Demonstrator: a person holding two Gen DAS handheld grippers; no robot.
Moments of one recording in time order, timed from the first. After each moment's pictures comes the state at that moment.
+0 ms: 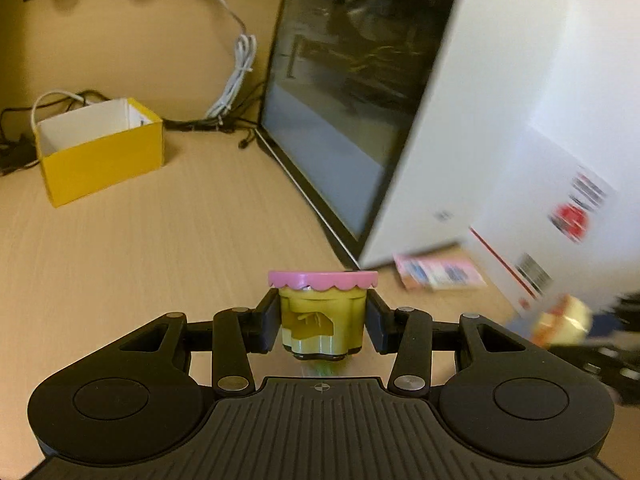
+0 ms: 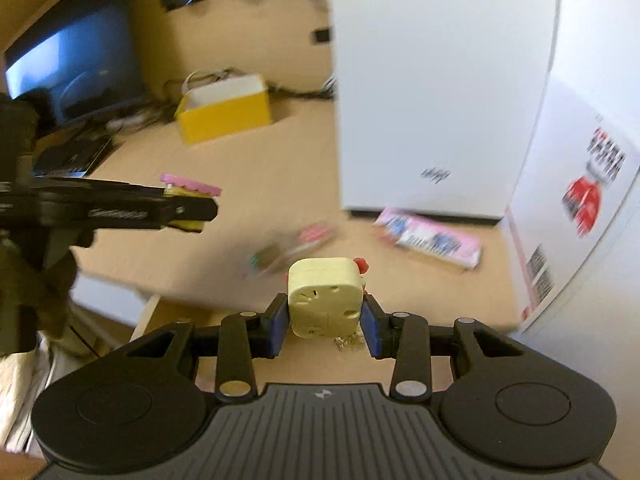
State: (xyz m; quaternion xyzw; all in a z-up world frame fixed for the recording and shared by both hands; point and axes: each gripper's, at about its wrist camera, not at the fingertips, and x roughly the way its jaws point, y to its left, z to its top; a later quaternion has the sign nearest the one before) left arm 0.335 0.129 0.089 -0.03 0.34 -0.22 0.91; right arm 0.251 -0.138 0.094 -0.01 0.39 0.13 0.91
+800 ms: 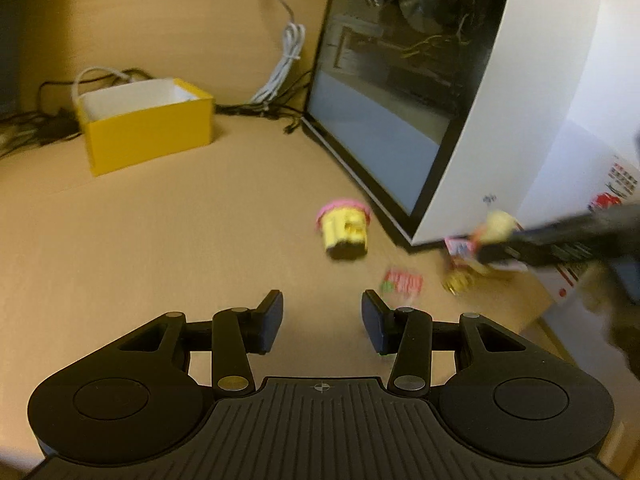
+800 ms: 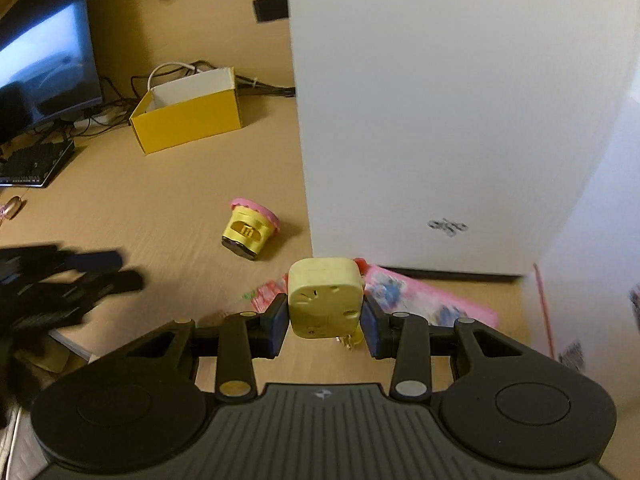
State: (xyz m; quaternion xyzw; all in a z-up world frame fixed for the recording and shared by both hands) left arm 0.306 0.162 0.066 -0.04 0.35 -0.17 0.92; right arm 0.361 -0.117 0.056 -0.04 0.41 0.14 0.90
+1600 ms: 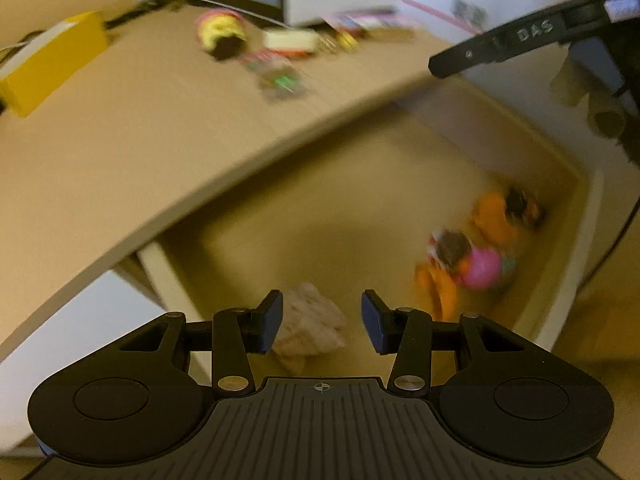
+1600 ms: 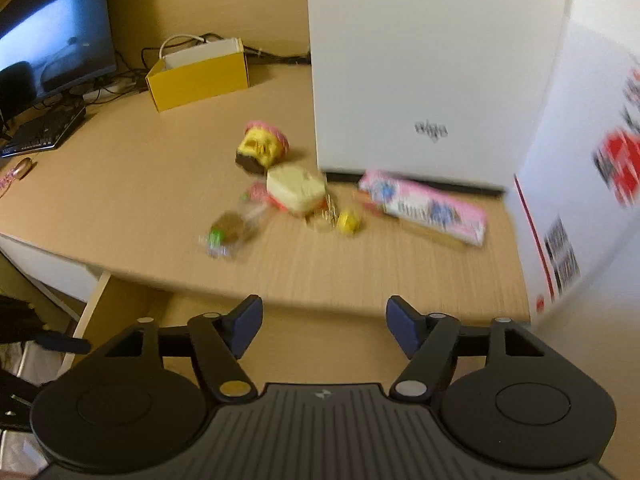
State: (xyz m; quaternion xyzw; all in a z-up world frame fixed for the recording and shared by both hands) left arm 0.207 0.127 0.007 0.16 0.48 -0.29 0.81; right arm 0.264 -0.136 0.028 -0.05 0.42 0.14 0.89
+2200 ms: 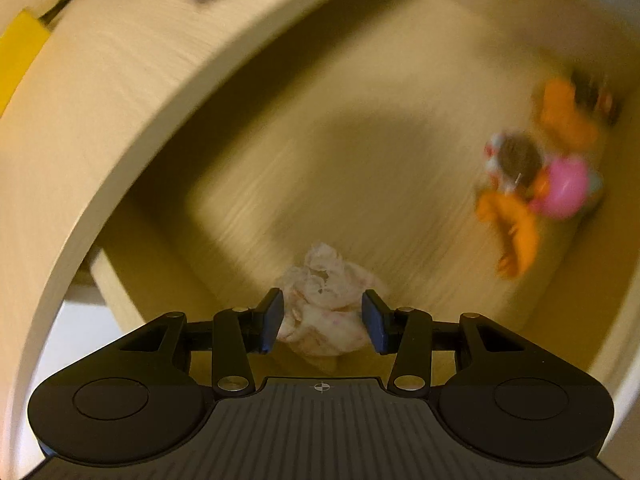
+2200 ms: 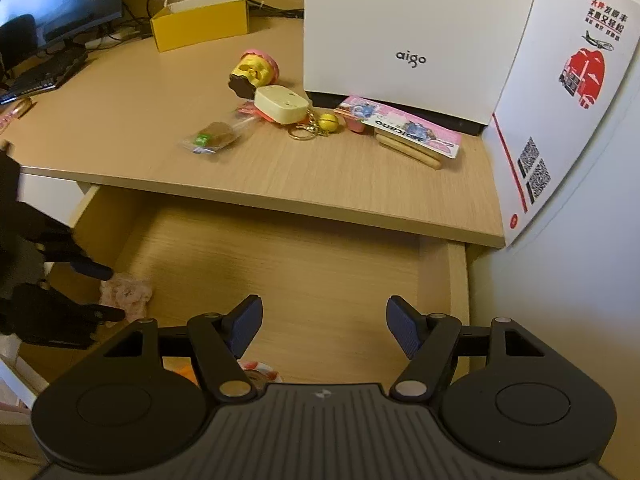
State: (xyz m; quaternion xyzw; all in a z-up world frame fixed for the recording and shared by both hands) left arm 0.237 0.076 -0.068 0.32 0.55 -0.24 0.73; right arm 0.223 -0.158 0.001 -0.10 0.45 0.15 0.87
